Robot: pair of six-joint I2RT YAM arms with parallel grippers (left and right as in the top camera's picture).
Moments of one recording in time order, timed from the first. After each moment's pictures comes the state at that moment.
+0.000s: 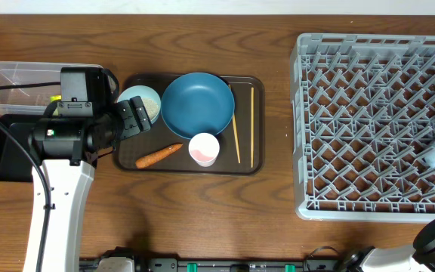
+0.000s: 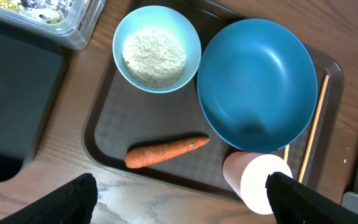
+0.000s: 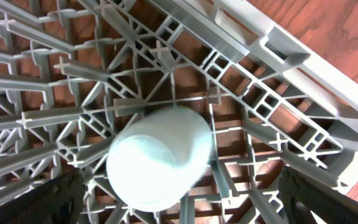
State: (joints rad) left arm -0.01 1.26 1.31 -1.08 0.07 -0.36; right arm -0.76 1.68 1.40 -0.86 0.01 0.21
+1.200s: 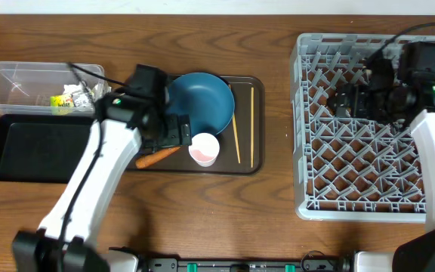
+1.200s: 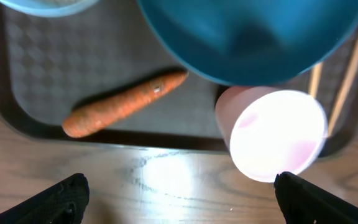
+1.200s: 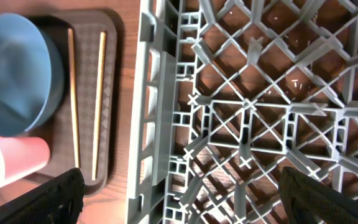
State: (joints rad) left arm -0.25 1.53 1.27 -1.13 0.07 -0.37; right arm -0.10 1.54 1.39 -1.00 -0.33 -0.01
